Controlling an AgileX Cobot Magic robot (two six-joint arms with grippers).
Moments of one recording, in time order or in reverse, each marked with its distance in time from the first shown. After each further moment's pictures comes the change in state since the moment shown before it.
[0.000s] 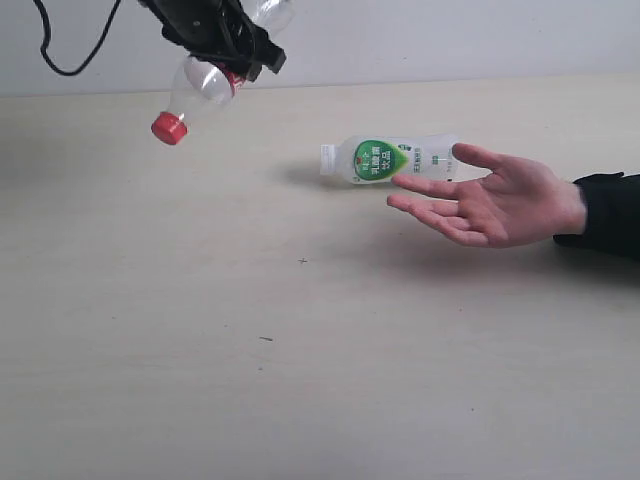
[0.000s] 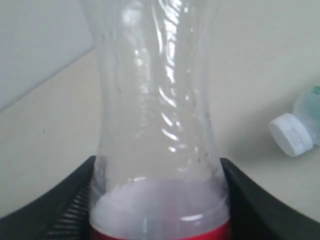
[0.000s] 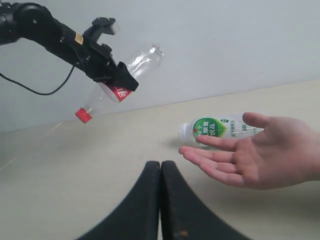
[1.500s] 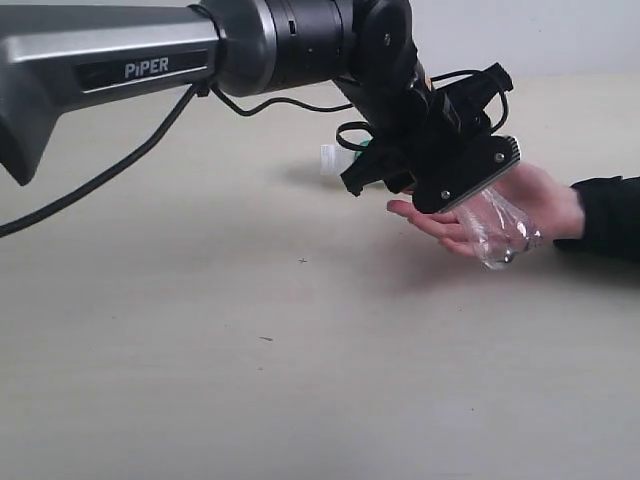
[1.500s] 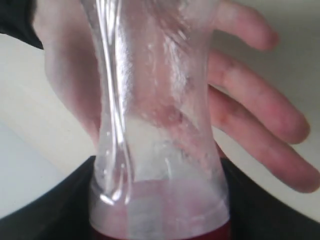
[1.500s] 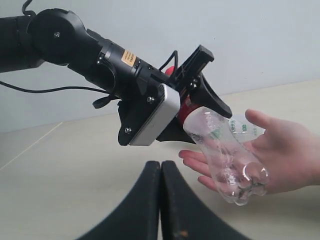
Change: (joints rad) left arm -0.354 0.120 0.000 -0.363 -0.136 2.052; right arm 0.000 0.000 0.000 0.000 0.000 0.000
